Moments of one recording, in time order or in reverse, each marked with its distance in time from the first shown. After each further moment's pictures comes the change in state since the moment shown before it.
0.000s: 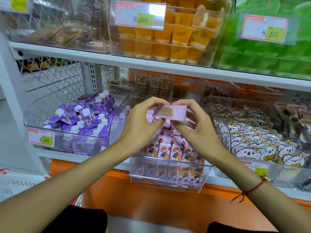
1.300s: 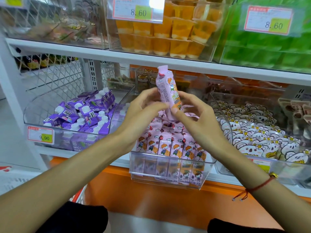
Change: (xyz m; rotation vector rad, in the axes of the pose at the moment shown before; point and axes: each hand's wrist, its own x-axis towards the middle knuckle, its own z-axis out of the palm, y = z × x) left_hand 0.003 0.022 -0.004 -0.450 -0.012 -0.367; right_hand 0.006 -0.004 -0.002 -0.141 0.094 0.073
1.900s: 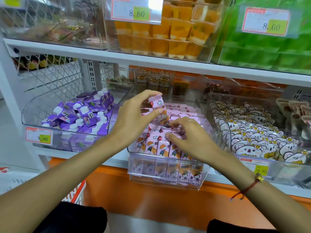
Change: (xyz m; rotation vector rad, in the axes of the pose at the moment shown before) left_hand 0.013 -0.020 -0.017 0.563 0.061 0.340; right_hand -0.006 0.037 0.007 -0.554 -0.248 0.031
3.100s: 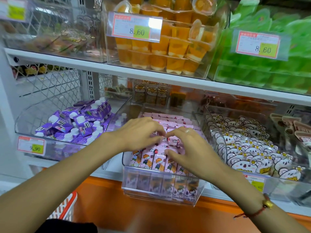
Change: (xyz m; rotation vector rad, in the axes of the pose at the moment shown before) left_hand 0.029 -0.015 0.009 0.629 -0.559 0.257; right_hand -0.006 -0.004 -0.016 -0.151 -0.016 -0.111
